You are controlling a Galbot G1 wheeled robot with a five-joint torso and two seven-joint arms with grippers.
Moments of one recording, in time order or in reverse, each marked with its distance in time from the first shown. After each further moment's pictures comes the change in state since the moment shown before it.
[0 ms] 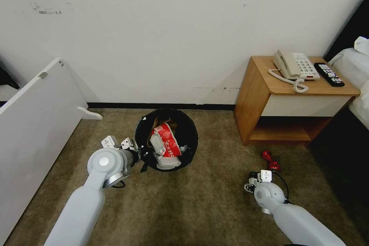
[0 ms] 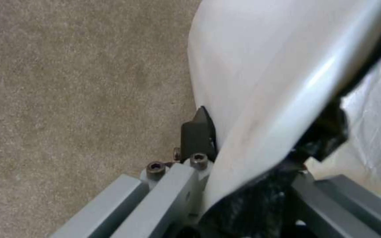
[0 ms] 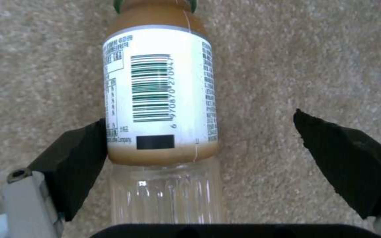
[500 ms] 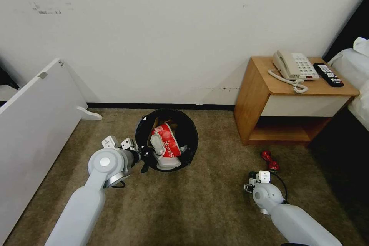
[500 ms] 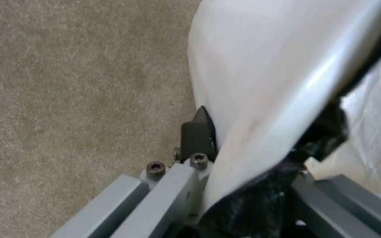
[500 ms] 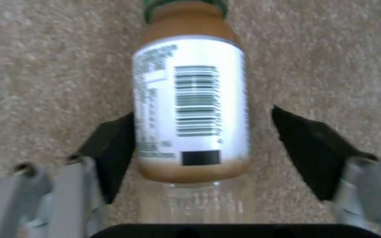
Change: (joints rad) left arm -0.001 0.001 0.000 0.003 0.008 -0.002 0.003; right arm 0.020 0.028 -0.014 -0.040 -0.030 0.013 -0.046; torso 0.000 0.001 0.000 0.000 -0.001
